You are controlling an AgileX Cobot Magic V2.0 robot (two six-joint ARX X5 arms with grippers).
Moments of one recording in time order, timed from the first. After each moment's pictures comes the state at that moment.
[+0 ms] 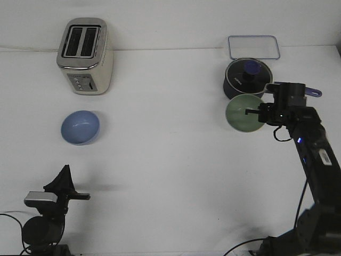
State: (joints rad) left arm 0.00 0.01 0.03 0.15 0.05 -0.02; right arm -0.12 1.59 1.40 -0.70 -0.14 0.09
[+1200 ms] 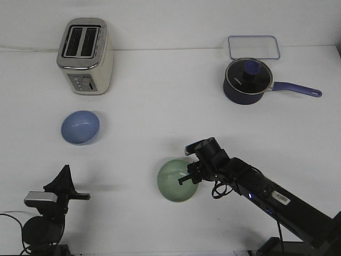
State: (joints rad) left arm 0.00 0.01 0.03 0.15 0.05 -0.02; right arm 0.62 1.41 0.90 -0.53 -0.16 0.30
